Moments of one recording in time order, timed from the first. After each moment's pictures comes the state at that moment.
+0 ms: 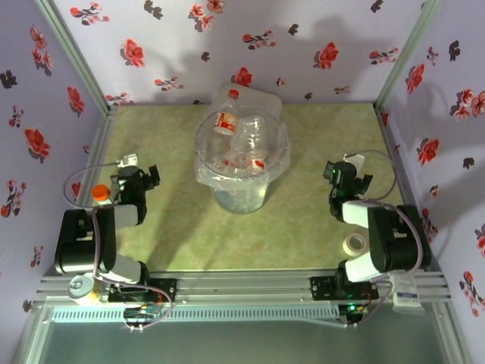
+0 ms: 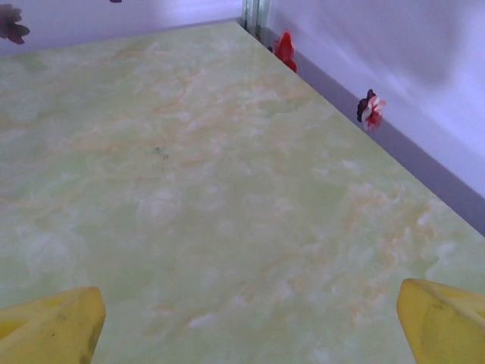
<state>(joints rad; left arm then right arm) 0.00 1.48 0.43 0.62 -0.26 -0.08 0.09 1.49 0.45 0.57 0.51 0.17</state>
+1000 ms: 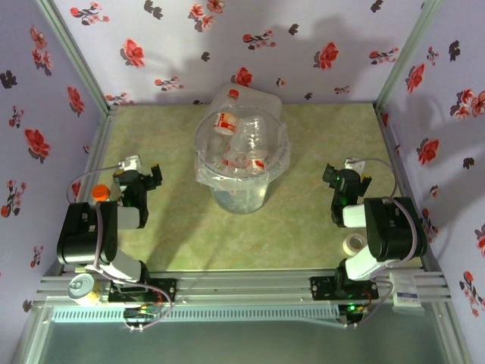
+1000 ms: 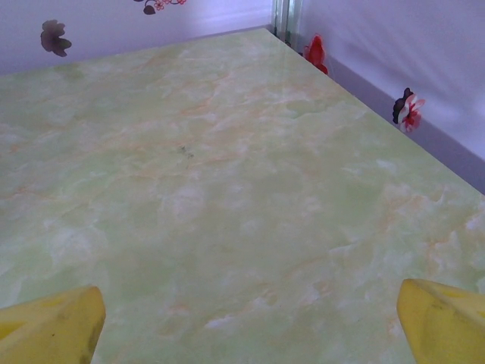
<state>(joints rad) 0.00 1.54 0.37 0.82 -0.22 -0.07 0.04 1.56 0.36 0.81 0.38 0.15</state>
